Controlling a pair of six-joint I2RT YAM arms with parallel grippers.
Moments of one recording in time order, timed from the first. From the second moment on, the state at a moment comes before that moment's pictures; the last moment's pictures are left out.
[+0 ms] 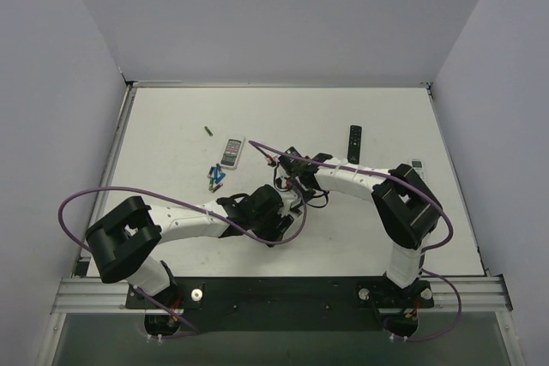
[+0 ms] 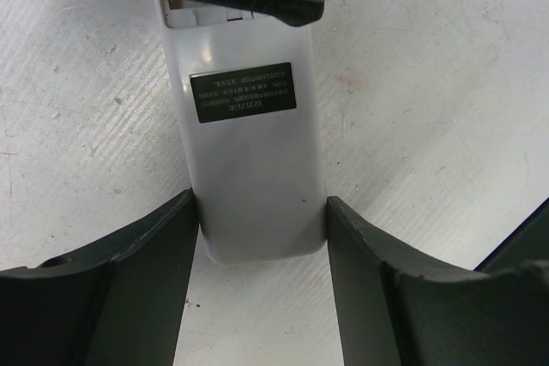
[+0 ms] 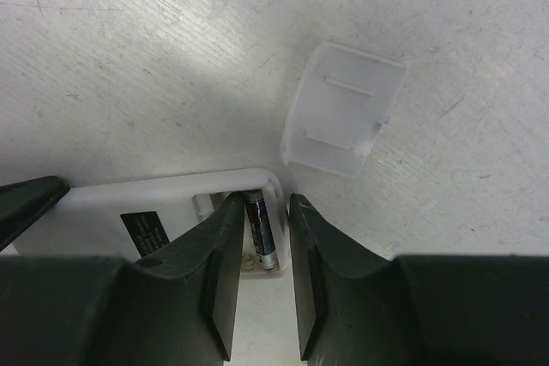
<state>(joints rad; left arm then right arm) -1.01 1.54 0.76 -0.17 0.01 -0.21 0.77 1.81 1.12 -0.53 -0.03 0.12</state>
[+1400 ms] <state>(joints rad) -0.49 1.25 0.71 -0.26 -0.12 -0.29 0.79 1.66 1.12 -0.62 0.07 0.46</state>
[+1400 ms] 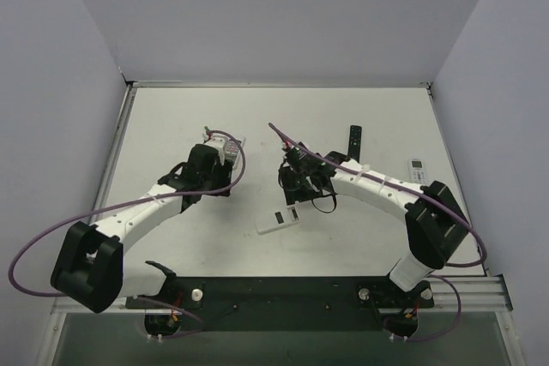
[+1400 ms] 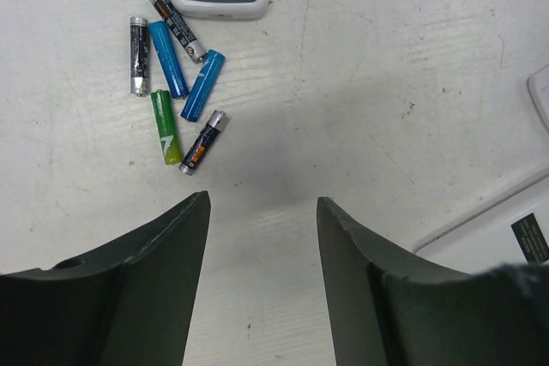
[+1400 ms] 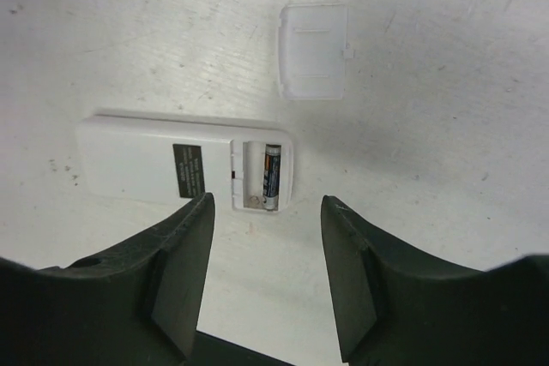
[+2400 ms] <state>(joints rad) -0.43 1.78 1.17 -0.63 -0.13 -0.08 0.69 1.37 0.91 -0.59 0.15 0.42</state>
